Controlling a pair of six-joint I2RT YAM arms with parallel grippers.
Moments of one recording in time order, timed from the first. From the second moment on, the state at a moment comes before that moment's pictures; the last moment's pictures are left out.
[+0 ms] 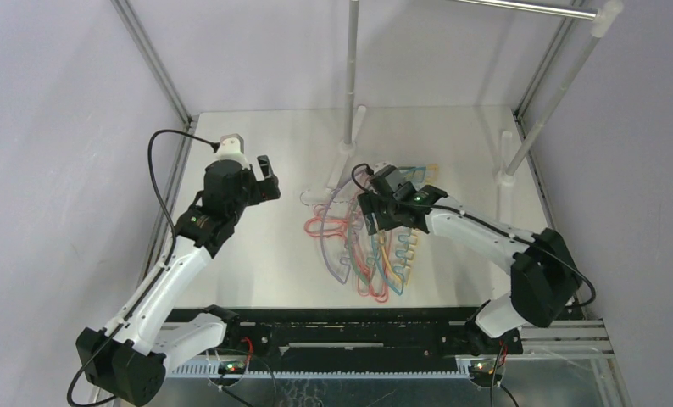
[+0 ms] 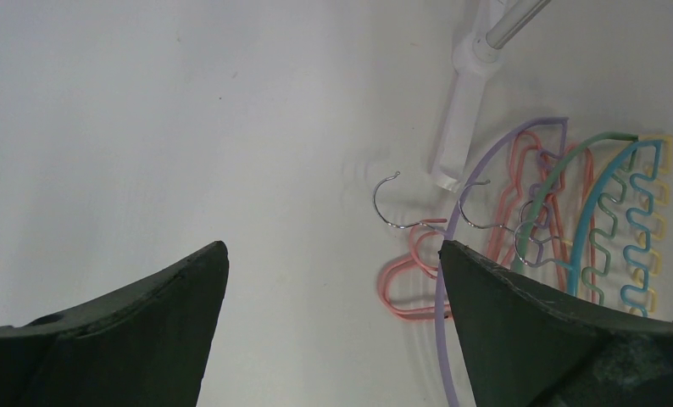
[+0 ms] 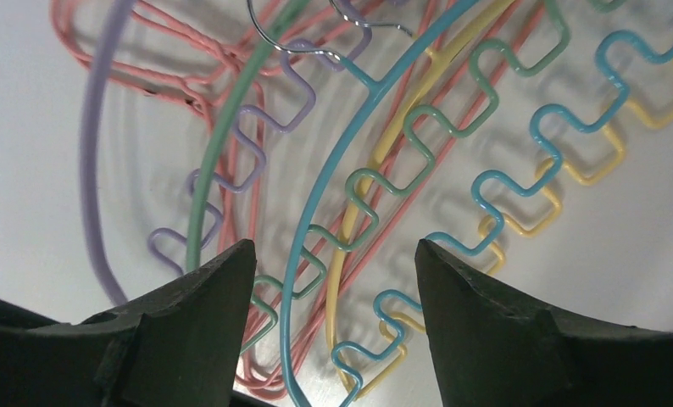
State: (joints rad) left arm -0.37 1.00 0.93 -0.39 -0.29 -0.35; right arm 0.73 1.47 1.10 -0.59 0.14 0.31
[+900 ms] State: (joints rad) left arm -0.37 0.95 0.90 -0.42 -0.32 -0.35; right arm 0.73 1.74 1.13 -0.52 0.07 0.33
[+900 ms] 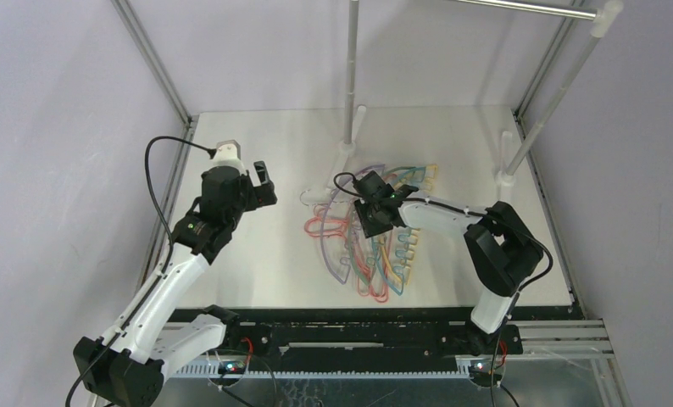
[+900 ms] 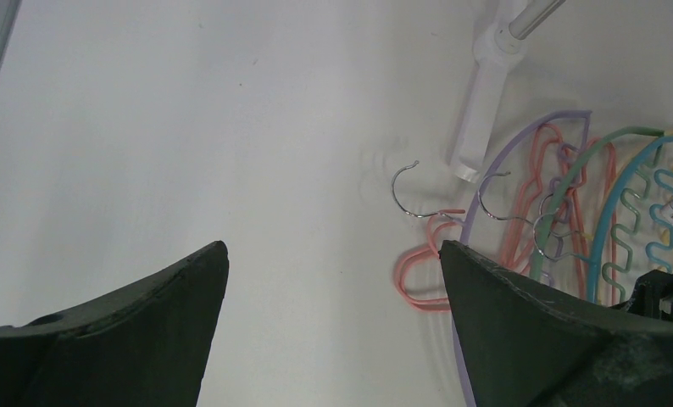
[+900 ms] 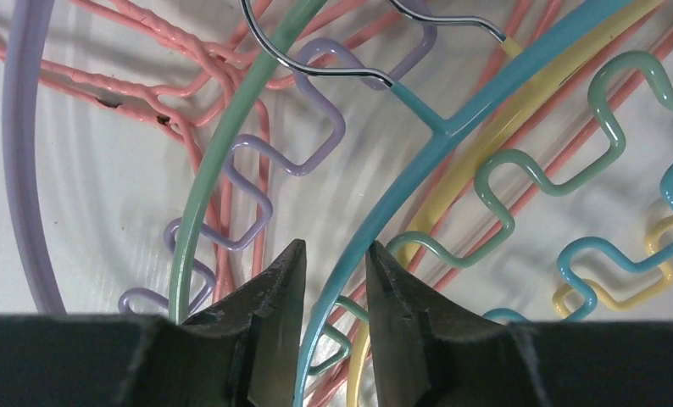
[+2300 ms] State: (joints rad) left arm -0.37 0.93 0.87 -0.42 -0.35 -0.35; right arm 0.38 1.38 1.47 -0.59 -0.22 0.52
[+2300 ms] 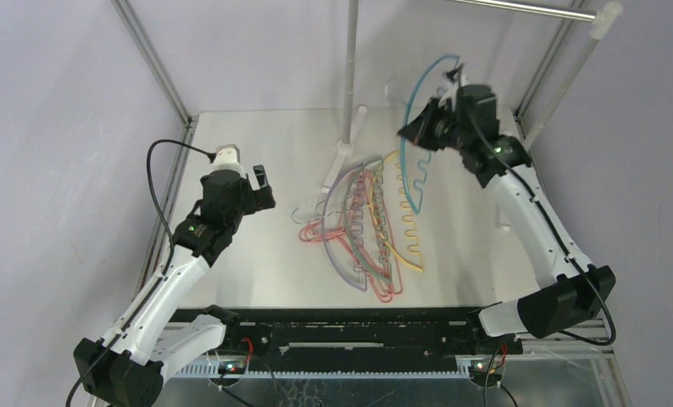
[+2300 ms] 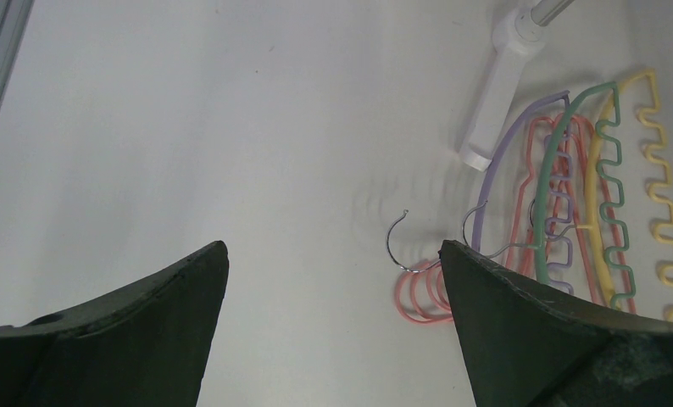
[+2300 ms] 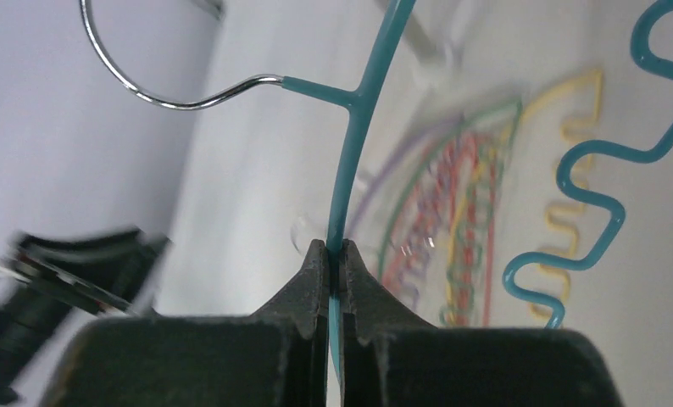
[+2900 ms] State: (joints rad) left arm -0.37 0.93 0.84 -0.43 -0.36 -0.35; right arm 0.18 1.69 1.85 -0.16 -0.44 0.87
